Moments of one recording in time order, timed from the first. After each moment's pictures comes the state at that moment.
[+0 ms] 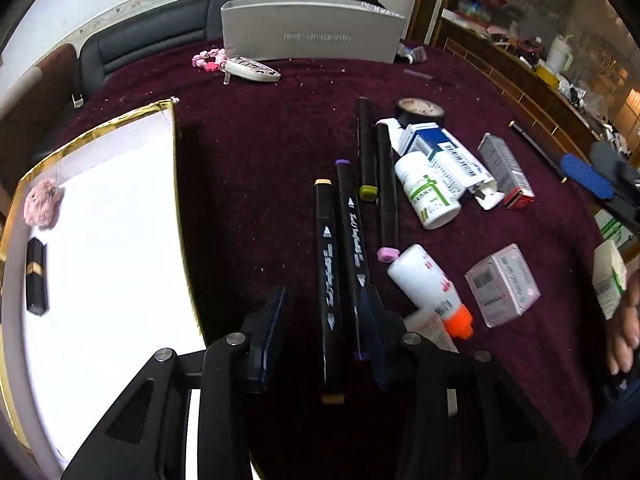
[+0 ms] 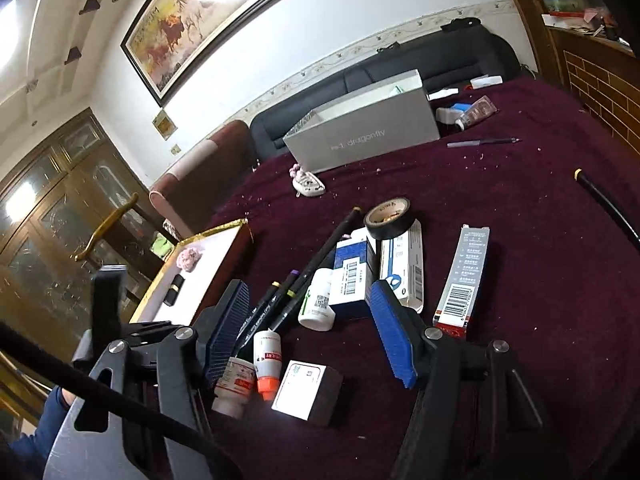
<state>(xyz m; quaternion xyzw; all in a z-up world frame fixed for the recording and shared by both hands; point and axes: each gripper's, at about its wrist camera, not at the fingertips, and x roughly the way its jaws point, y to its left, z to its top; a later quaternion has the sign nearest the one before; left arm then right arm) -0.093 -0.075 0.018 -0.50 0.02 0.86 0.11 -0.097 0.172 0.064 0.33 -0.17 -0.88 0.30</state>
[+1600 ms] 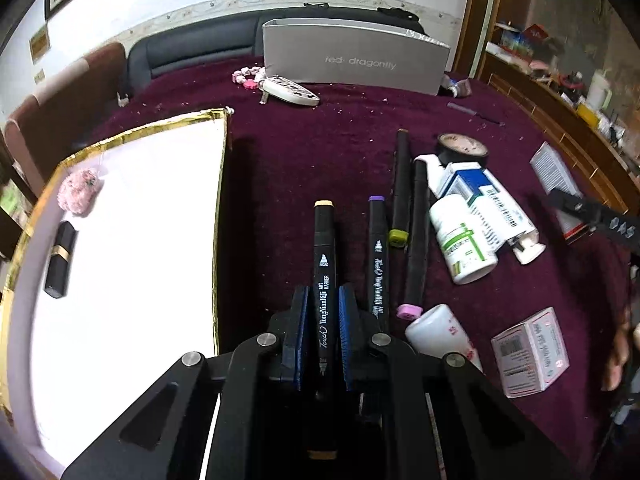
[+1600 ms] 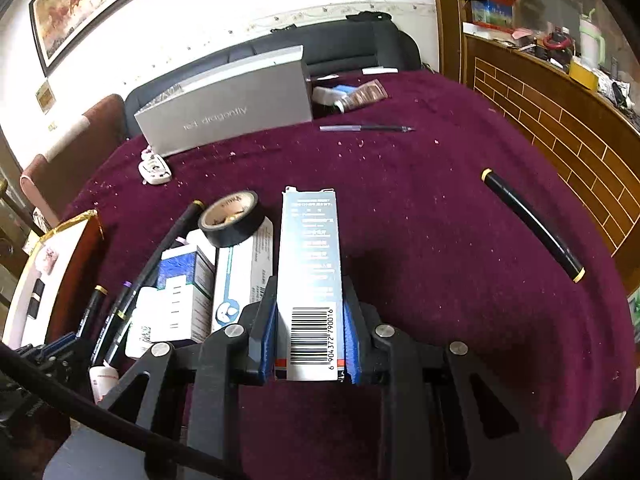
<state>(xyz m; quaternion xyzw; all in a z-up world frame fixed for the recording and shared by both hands) -0.108 -0.057 0.009 -0.46 0.00 0.89 0.02 -0.150 0.185 0.035 0.40 -0.07 -0.91 0.08</state>
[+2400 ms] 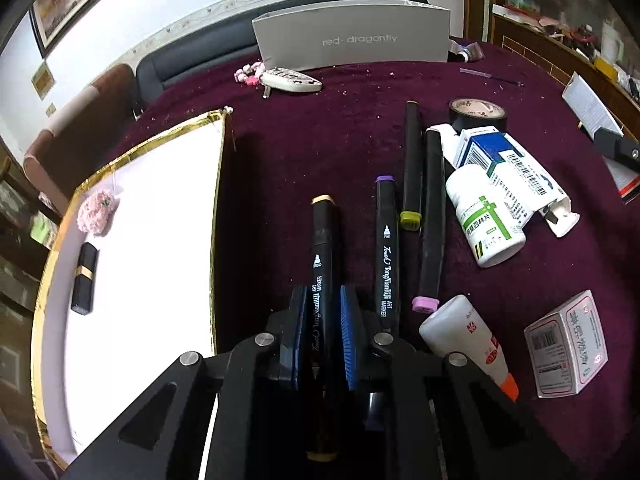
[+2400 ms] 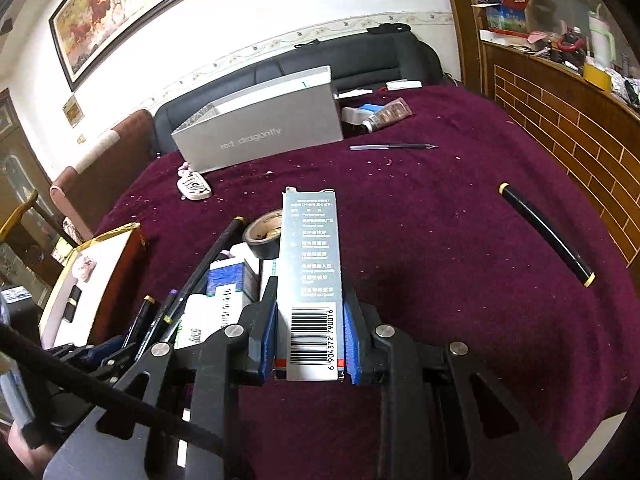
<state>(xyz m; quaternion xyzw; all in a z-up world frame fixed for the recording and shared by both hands) -0.114 -0.037 -0.002 -0.47 0.07 0.88 -0.03 -0.145 0.177 0.049 0.37 -0.09 -0.91 0.13</state>
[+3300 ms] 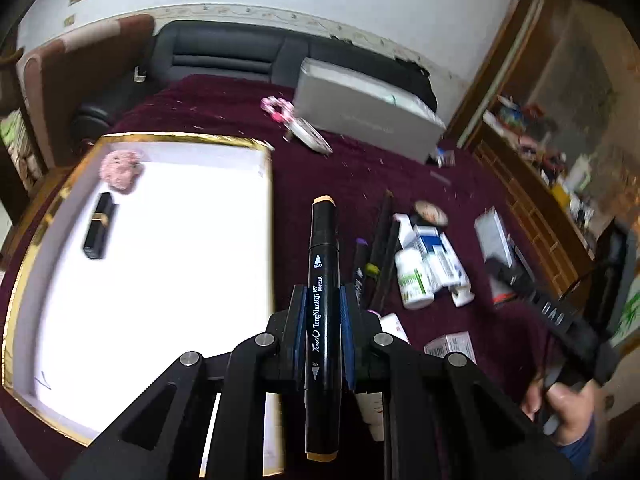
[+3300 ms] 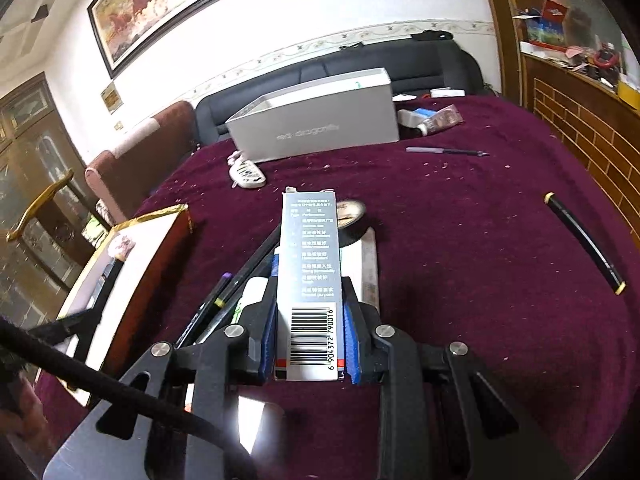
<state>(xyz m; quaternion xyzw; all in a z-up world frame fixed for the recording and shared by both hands) -0.062 -0.115 0.072 -0.40 -0.15 0.90 0.04 -0.125 0.144 0.047 0.36 -0.08 -0.91 0.20</state>
